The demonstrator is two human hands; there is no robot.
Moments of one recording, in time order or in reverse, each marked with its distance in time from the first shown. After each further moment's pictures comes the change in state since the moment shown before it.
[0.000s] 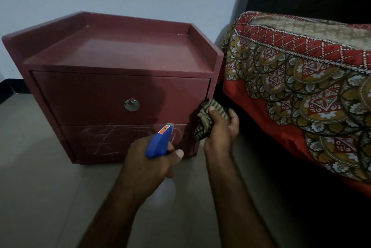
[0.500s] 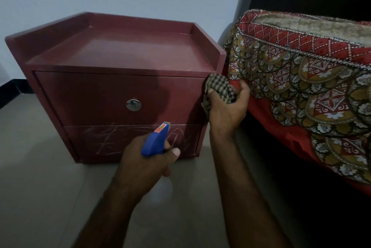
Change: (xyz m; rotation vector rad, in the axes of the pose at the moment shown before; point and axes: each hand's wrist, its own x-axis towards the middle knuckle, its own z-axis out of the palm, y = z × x) left_hand 0.006 -0.011 -0.008 -0.030 0.030 -0.010; right_hand 0.007 -0.025 0.031 -0.530 -0.104 -0.501
